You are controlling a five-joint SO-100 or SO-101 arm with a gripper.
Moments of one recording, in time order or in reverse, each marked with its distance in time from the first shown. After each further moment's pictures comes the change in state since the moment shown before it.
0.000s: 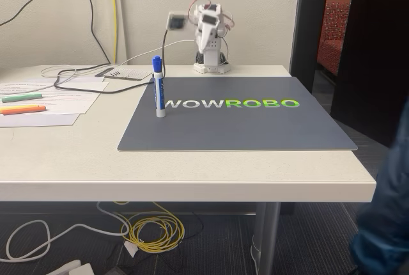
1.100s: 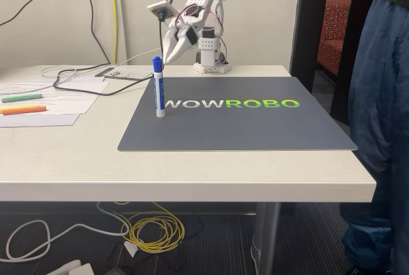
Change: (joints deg) arm 11.1 -65.7 -19.7 -49.0 -47.3
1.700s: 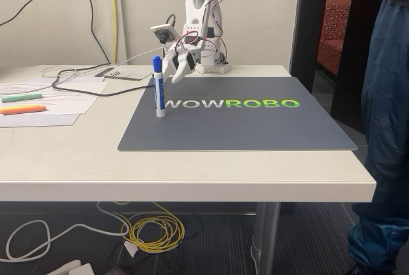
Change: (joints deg) arm 0.3 -26.5 1.4 -39.6 -4.3
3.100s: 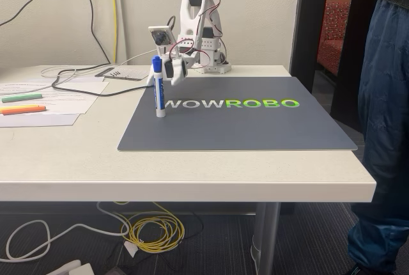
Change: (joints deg) arm 2.5 -14.4 -15.4 -7.4 -7.8
